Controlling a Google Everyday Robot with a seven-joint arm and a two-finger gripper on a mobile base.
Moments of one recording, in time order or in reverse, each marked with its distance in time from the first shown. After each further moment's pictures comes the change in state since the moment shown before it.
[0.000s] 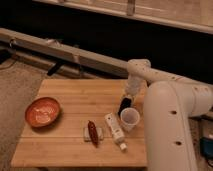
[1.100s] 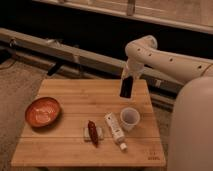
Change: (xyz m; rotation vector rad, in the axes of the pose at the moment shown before) arm 0.006 0.027 -0.163 -0.029 -0.430 -0.156
